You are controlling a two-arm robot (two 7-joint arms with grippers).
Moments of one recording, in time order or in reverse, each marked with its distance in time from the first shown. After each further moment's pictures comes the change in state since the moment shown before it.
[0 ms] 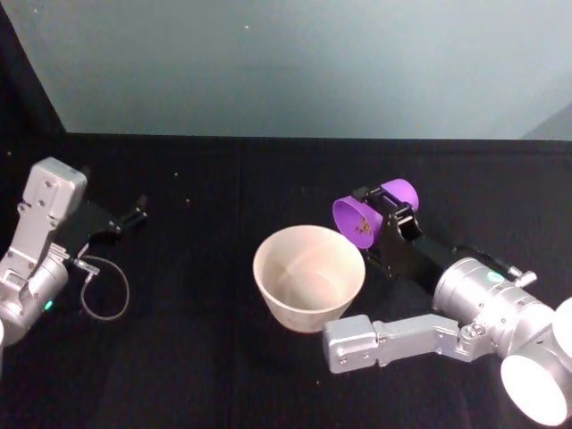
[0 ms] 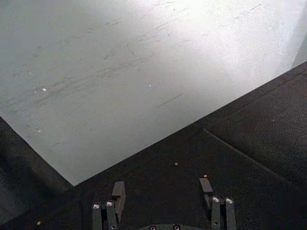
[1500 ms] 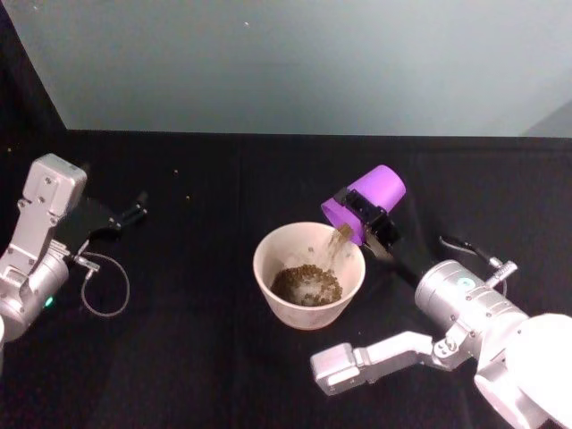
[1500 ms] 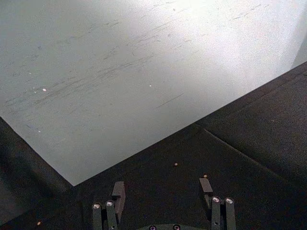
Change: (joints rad) left arm 0.000 0.000 0.000 0.000 0.000 0.000 0.000; right arm 0.022 -0.042 -0.059 0.045 -0.384 -0.003 0.008
